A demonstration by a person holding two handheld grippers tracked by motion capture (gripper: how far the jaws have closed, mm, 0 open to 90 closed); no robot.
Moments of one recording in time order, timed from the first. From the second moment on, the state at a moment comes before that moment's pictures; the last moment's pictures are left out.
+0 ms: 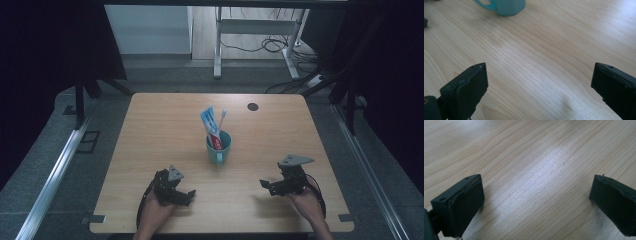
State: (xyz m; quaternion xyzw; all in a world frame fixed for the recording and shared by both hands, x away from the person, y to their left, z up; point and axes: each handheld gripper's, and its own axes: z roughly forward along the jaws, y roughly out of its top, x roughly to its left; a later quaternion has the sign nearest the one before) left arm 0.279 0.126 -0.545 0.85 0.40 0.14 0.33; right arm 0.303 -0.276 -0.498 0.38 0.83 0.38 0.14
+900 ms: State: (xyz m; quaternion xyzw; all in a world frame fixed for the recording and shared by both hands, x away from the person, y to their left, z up) left arm 0.279 0.126 -0.545 0.85 0.40 0.14 0.33; right arm 0.289 -0.285 -0.539 0.39 0.84 0.35 0.14
